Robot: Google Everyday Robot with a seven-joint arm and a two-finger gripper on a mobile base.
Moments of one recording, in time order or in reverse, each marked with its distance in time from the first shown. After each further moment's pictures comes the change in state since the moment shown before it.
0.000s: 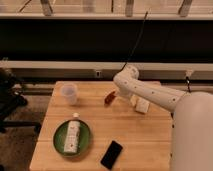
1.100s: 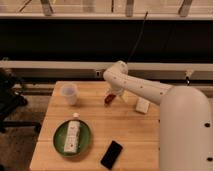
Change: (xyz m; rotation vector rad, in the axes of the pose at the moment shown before) arm -0.021 -0.057 -0.012 -0.026 -0.029 -0.090
